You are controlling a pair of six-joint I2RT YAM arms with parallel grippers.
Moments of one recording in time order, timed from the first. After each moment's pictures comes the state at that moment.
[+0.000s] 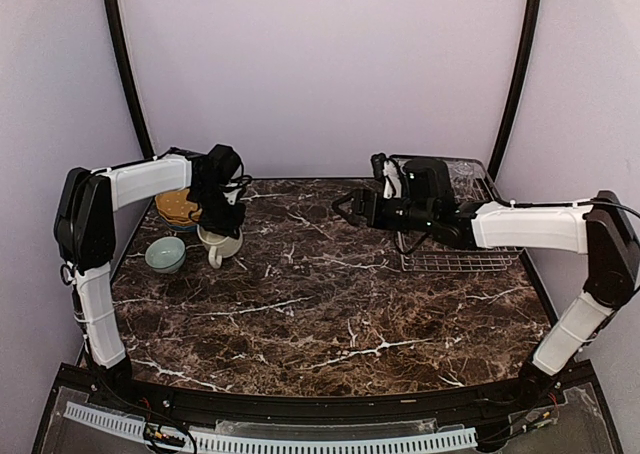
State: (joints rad) left arm -0.40 1.97 1.62 -0.92 0.01 -0.22; right arm 0.72 1.61 1.06 0.19 -0.22 0.56
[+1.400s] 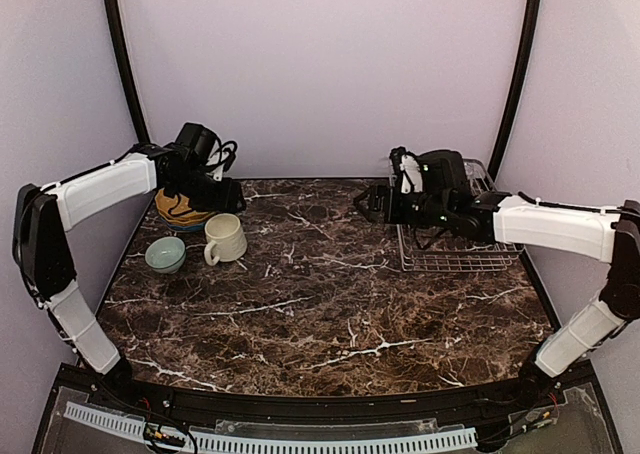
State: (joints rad) left arm -0.40 1.74 1.48 -0.73 0.07 -0.21; right arm 0.70 1.49 1.04 0.01 -0.05 0.47
